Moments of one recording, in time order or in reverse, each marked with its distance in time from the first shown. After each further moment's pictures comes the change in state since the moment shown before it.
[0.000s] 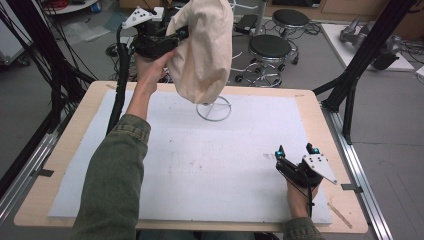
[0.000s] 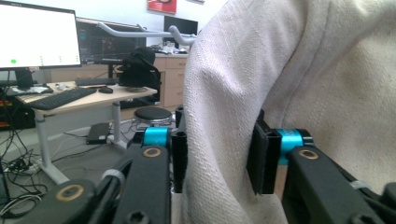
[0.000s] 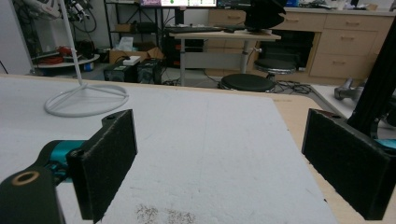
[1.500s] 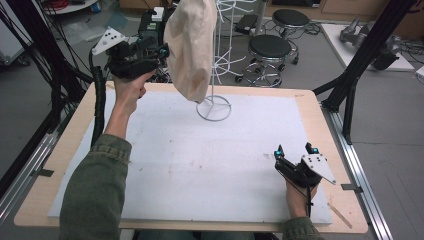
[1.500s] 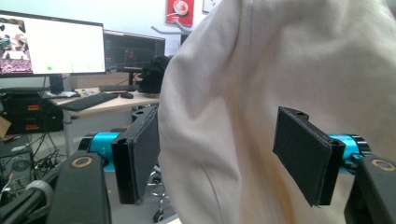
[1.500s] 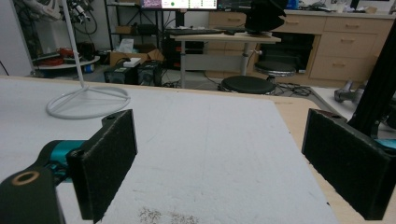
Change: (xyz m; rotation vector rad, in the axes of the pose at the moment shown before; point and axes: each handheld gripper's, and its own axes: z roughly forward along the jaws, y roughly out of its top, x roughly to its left) left arm -0.001 -0.022 -0.074 -0.059 0.081 0.013; right arm 0.003 0.001 0.000 -0.009 0.000 -0.004
